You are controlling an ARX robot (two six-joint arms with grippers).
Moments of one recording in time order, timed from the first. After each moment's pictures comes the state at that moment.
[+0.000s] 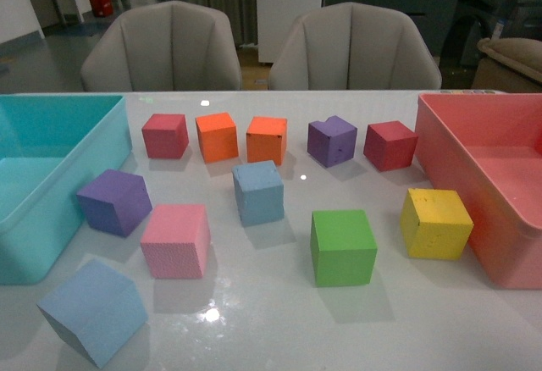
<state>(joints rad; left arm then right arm) 0.00 0.01 0.01 0.00 0.00 0.00 0.00 0.53 0.03 0.51 0.00 0.01</state>
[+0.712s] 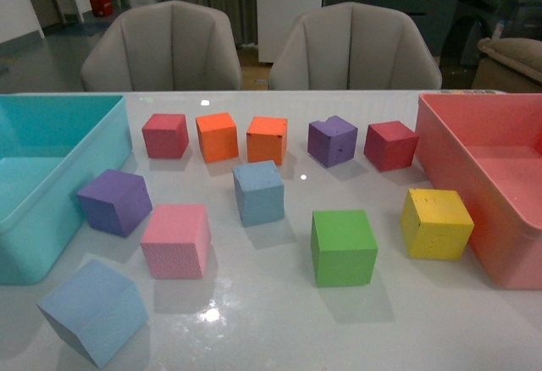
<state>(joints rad) 0.00 0.01 0.01 0.00 0.00 0.00 0.00 0.24 0.01 0.24 0.00 0.01</state>
